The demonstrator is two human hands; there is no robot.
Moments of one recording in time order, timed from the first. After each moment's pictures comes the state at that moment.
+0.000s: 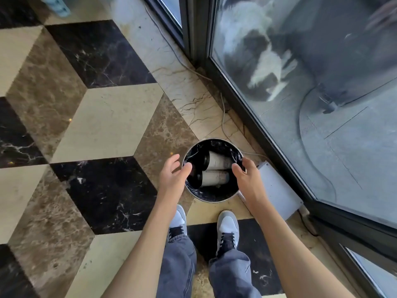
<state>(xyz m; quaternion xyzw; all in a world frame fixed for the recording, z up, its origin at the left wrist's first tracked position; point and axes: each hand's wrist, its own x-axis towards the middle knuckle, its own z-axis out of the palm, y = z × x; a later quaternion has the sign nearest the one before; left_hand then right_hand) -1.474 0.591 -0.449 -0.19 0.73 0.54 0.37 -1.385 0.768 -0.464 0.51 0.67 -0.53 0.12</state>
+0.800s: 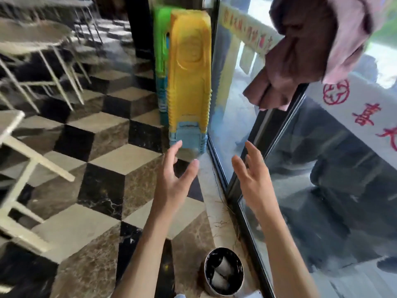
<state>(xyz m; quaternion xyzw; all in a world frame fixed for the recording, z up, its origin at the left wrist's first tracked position) -1.502 0.457 0.135 0.03 0.76 0.65 -0.09 -1.486 0.645 0.164 0.05 0.82 -0.56 -0.14</state>
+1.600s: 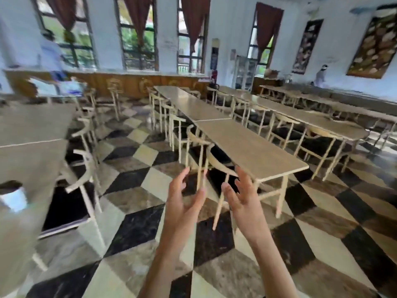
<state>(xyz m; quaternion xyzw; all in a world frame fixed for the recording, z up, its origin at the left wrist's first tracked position) -0.940 0.169 0.254 -0.36 0.62 0.43 -0.55 -1.088 0.215 0.281 -0.53 0.61 -0.56 0.19</state>
